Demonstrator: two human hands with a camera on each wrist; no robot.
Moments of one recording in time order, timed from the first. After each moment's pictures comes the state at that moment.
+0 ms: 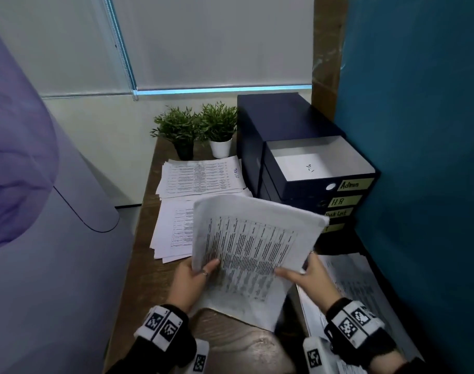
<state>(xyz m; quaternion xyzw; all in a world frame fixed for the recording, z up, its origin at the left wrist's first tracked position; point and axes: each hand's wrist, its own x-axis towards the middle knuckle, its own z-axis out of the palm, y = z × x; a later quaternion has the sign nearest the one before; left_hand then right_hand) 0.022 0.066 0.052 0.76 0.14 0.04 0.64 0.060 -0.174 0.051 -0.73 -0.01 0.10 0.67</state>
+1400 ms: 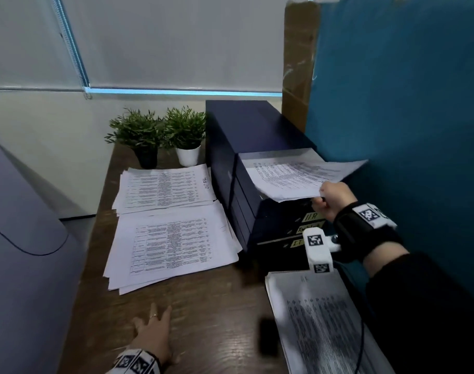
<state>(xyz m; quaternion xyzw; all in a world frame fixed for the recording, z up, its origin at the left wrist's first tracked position) 0.049 0.082 -0.029 0.90 0.13 -0.38 0.15 0.208 -0.217 0.182 -0.66 0.25 -0.05 0.71</state>
